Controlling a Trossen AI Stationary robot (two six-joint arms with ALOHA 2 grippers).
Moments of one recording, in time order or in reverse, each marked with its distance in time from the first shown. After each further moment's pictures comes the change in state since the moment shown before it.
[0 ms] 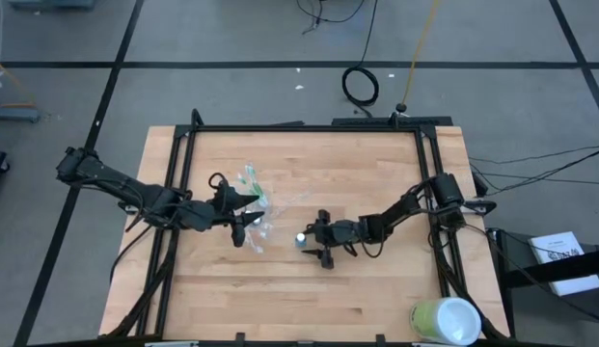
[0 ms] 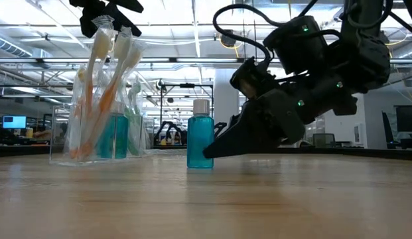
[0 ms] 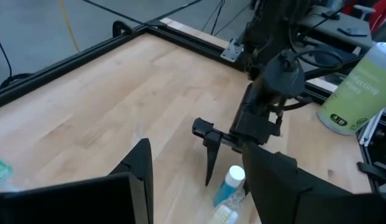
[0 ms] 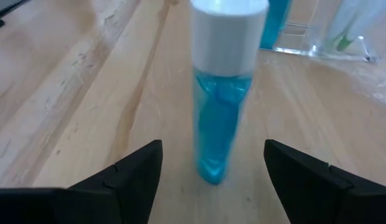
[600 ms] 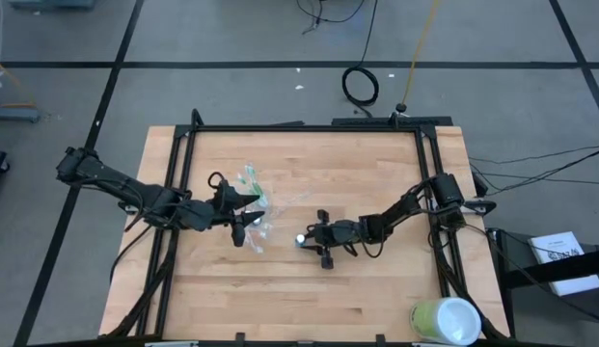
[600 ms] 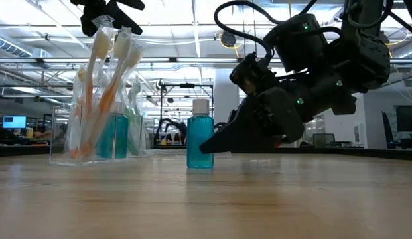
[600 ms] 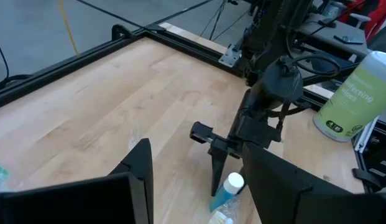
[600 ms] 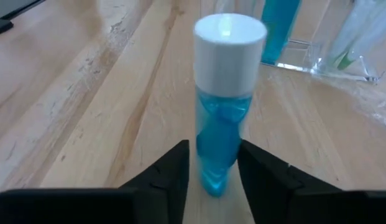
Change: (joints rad) left arm 0.000 0.000 0.000 0.022 -0.006 -0.006; right arm 0.000 0.000 0.004 0.023 0.000 -0.048
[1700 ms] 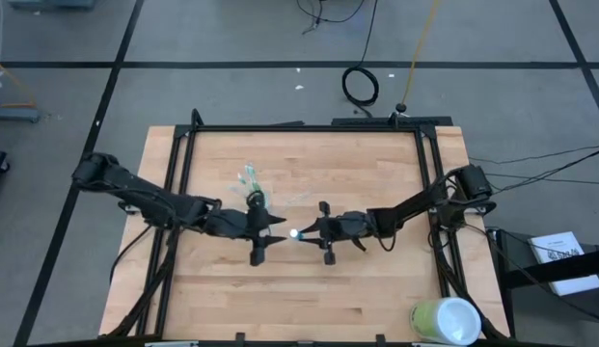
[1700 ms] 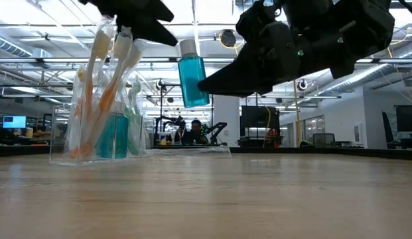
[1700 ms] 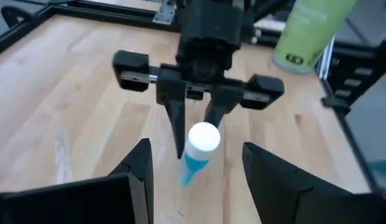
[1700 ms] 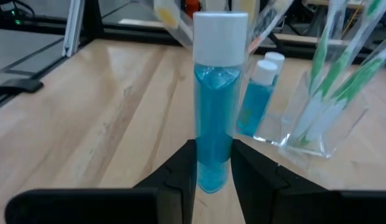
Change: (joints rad) left arm 0.053 0.275 0.047 0.192 0.311 0.247; right arm -0.001 -0.223 -0.001 -0.097 0.008 -0.075
